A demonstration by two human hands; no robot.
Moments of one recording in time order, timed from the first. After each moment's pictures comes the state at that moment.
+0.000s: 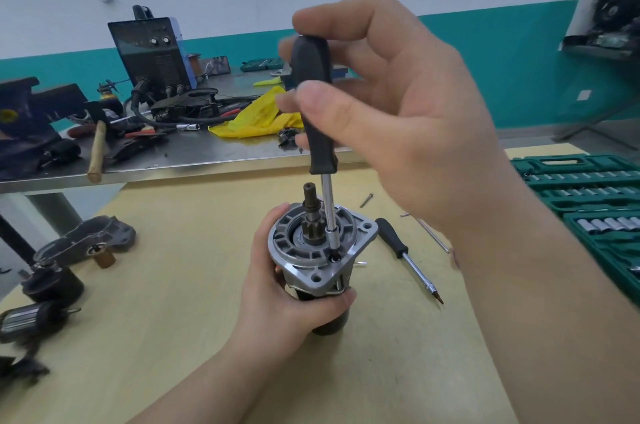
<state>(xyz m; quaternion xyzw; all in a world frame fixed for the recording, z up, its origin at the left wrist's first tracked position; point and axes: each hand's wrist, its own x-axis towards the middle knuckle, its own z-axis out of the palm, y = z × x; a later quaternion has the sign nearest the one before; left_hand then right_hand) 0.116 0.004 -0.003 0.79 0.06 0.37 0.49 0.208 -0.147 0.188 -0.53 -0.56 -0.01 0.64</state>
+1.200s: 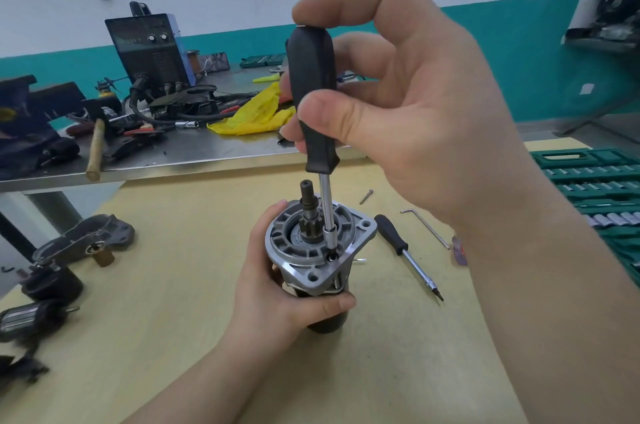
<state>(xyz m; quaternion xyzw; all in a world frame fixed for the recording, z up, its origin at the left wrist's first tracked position) 0.118 0.007 0.000 0.78 0.04 0.38 0.49 0.211 -0.155 0.192 -0.52 -0.57 0.03 0.64</state>
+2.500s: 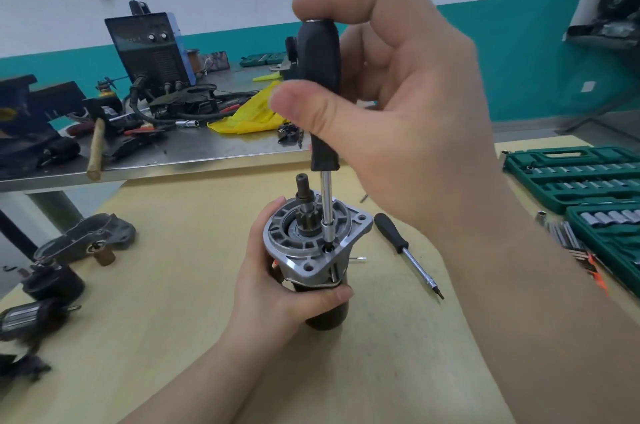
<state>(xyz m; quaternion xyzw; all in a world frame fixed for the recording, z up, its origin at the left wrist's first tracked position) 0.120 0.012 -0.005 0.78 0.06 0.37 0.50 0.204 -0.143 0.184 -0.56 -0.53 -0.13 0.63</state>
